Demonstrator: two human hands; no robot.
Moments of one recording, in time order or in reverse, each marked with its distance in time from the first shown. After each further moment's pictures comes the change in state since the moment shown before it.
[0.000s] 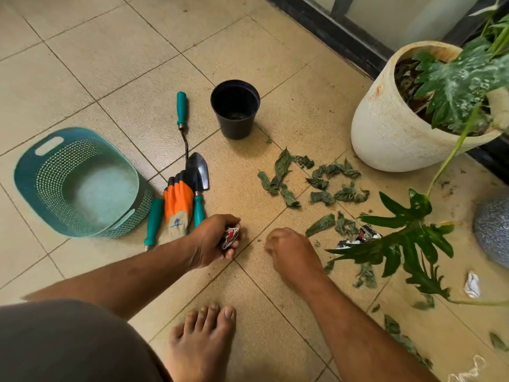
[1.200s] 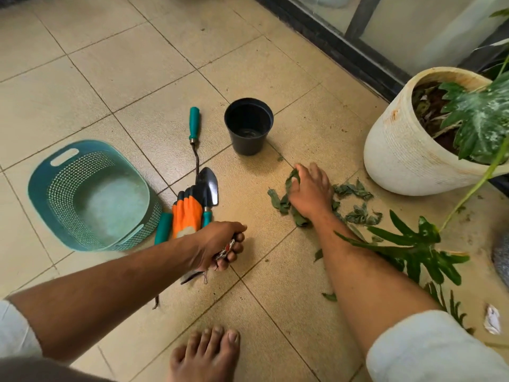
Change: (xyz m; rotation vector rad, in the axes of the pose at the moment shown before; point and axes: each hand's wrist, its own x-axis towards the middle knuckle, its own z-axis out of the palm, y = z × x) left_hand 0.000 0.024 -0.018 0.167 -0.029 -0.079; right_hand 0.155 0.069 -0.051 0.211 0.101 0.430
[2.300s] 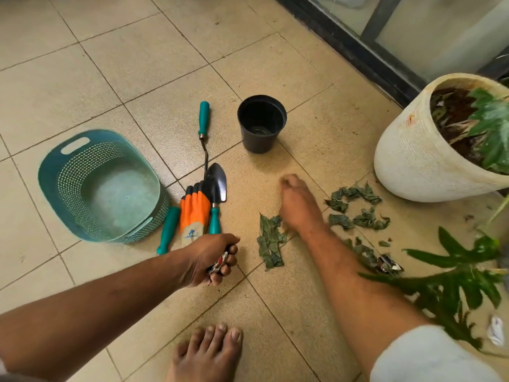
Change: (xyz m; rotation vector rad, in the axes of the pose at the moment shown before) left_hand -0.014 -0.033 -0.017 -0.125 0.063 -0.047; right_hand -0.034 -0.042 0.018 -0.187 0.017 -0.291
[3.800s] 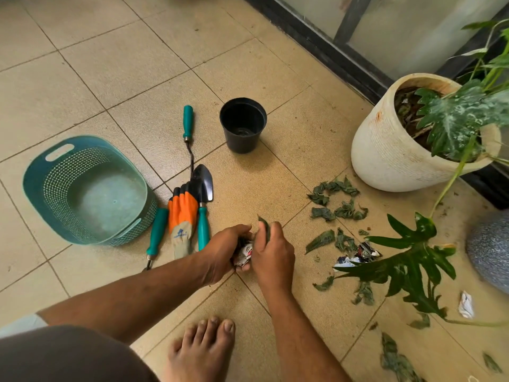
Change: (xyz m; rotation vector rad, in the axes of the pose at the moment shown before) left_hand -0.008 0.004 0.064 -0.142 -0.006 0.310; right_hand -0.132 -0.072 0.018 0.508 0.332 0.378
